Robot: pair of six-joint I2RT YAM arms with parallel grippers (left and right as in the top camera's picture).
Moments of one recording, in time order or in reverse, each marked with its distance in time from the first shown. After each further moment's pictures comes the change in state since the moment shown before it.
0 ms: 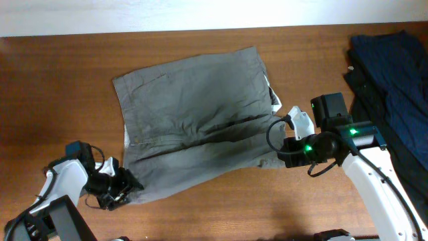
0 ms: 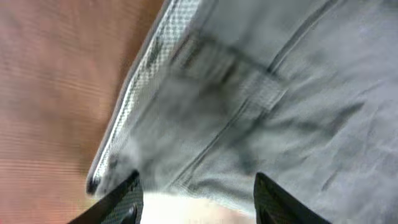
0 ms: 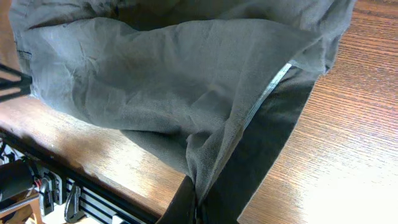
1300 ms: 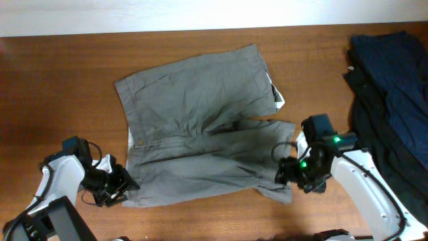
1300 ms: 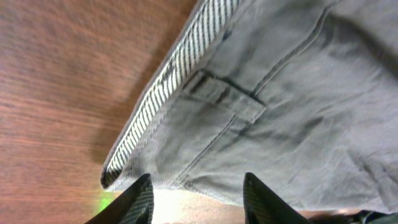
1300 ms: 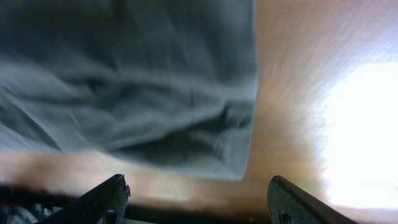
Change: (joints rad) left arm 0.000 0.000 0.065 -0.078 -0.022 0.004; right arm 0.000 0.043 -0.248 0.009 0.117 0.294
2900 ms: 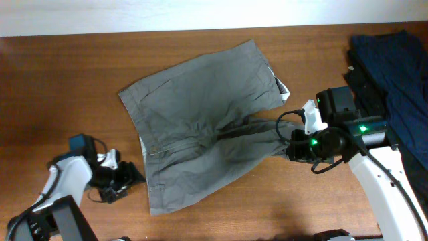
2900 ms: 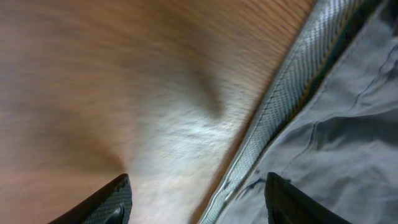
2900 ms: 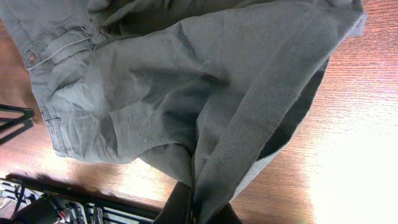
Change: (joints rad) left arm -0.040 0.000 -0.028 0.128 0.004 0.001; right arm 0.000 -0.049 0.369 -0.128 -0.008 -0.058
